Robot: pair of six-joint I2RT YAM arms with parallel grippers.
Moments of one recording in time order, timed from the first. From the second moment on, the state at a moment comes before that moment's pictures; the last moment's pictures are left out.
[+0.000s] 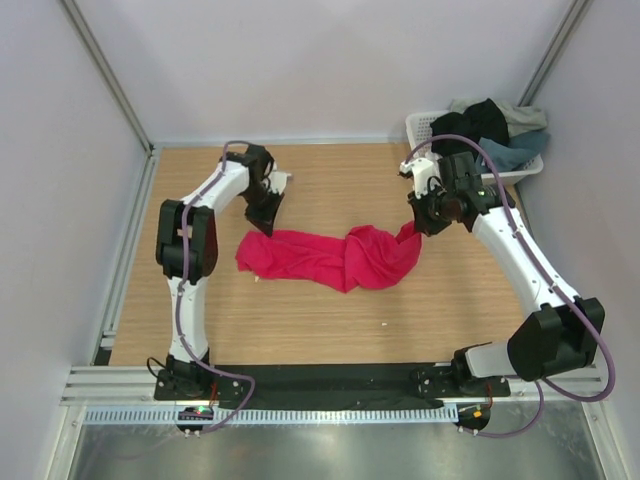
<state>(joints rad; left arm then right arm) -0.27 2.17 1.75 -1.04 0.29 0.18 0.21 1.37 1.27 -0.85 -0.24 -0.34</state>
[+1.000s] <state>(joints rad) -0.24 1.77 1.88 -1.14 0.26 0.26 0.20 1.36 1.38 -0.83 -0.16 -0.36</state>
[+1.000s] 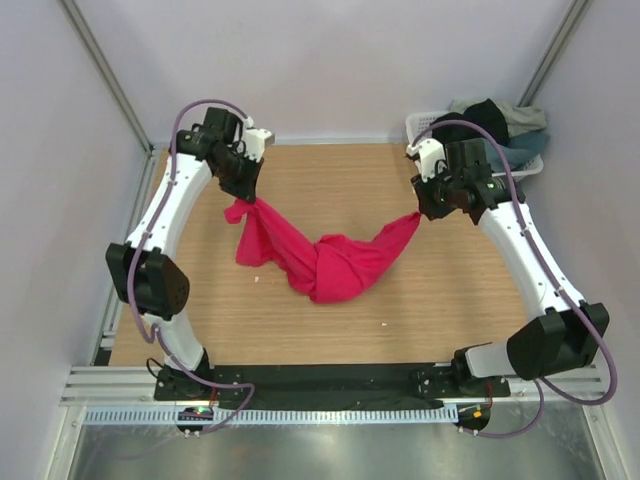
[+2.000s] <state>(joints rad) -0.24 1.81 1.71 -1.23 0.43 0.23 0.49 2.12 1.84 -0.92 -0.37 -0.35</state>
